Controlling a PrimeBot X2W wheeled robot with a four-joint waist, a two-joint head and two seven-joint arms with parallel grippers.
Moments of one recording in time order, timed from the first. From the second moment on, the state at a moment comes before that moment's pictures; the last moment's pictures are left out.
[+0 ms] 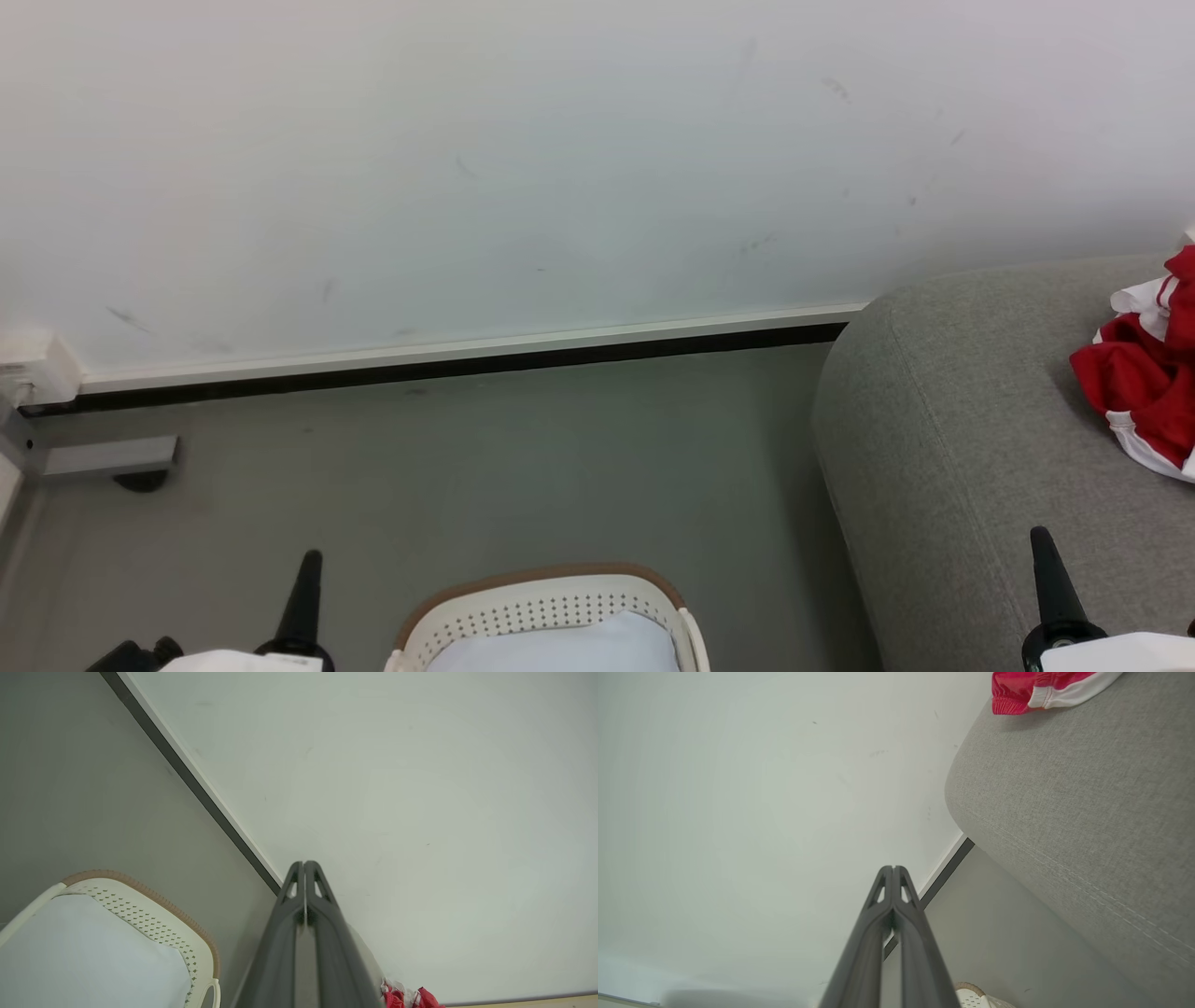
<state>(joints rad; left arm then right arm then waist) -0.05 0.06 0.05 0.28 -1.17 -0.08 0.00 -0.08 -0.05 -0.04 0.30 1.16 0.13 0.00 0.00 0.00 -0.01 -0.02</state>
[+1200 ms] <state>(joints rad) -0.09 0.05 0.09 0.26 -1.46 -0.11 0.07 -0.10 -0.05 -0.09 0.26 1.45 0.13 0.07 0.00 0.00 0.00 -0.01</state>
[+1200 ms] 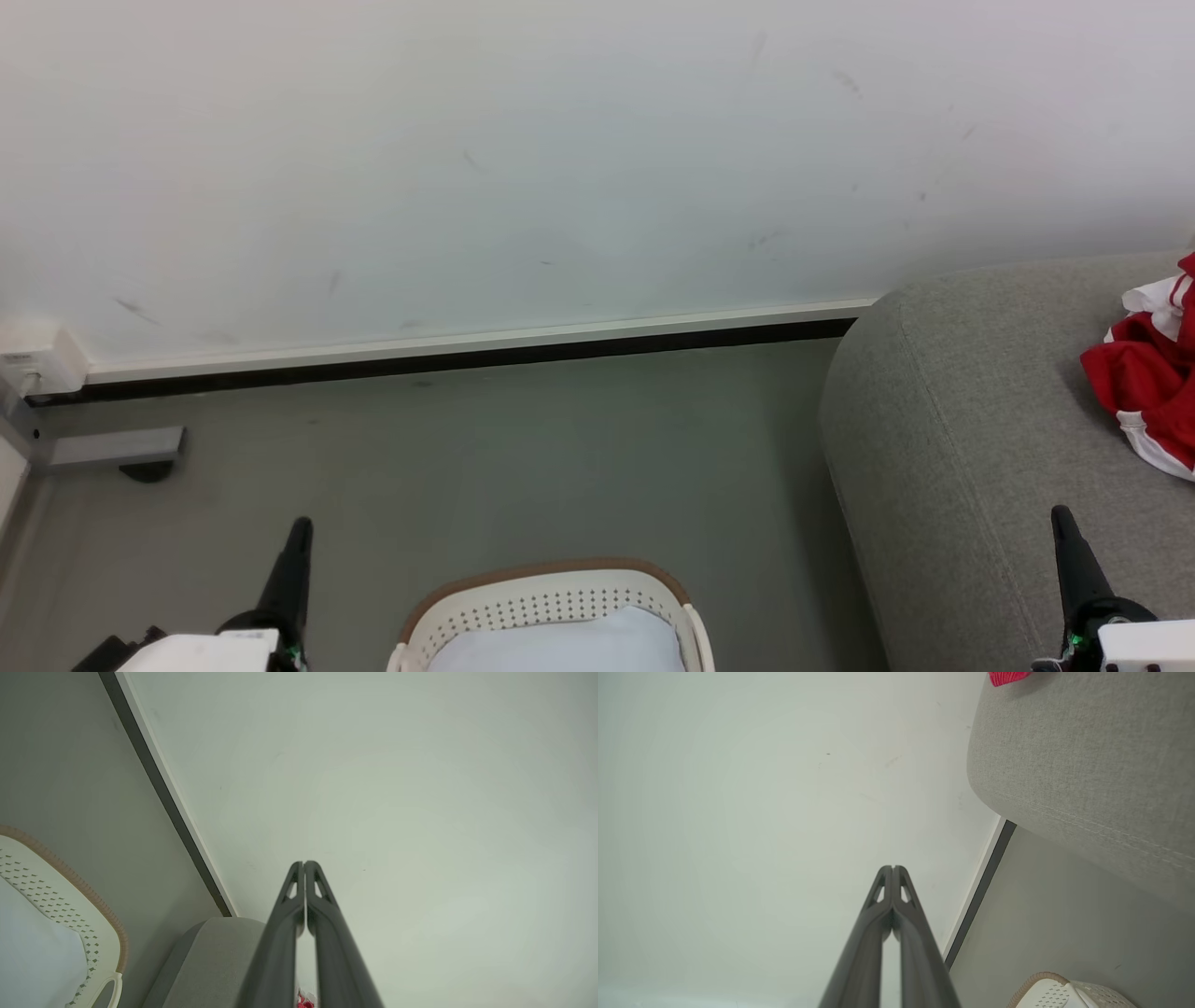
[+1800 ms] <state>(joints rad) -0.10 0.05 0.11 0.25 -1.58 -0.13 0.11 -0.10 -0.05 -0.11 0.25 1.58 0.13 0.11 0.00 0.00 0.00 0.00</state>
